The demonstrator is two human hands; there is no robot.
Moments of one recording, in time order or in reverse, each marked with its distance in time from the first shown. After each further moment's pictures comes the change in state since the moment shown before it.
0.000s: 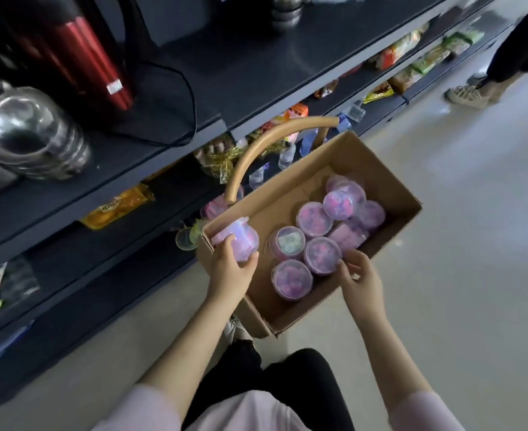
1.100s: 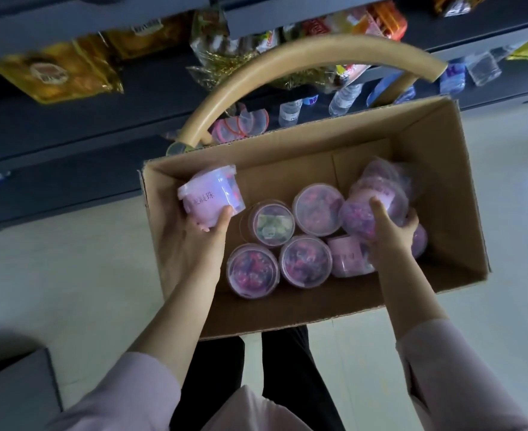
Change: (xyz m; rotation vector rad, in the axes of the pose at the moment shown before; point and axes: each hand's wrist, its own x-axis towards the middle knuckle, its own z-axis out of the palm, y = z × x) left_hand 0.093 -0.079 0.171 0.040 0.546 -0.613; right_hand 0.295 0.048 0.036 0.037 -0.066 0.482
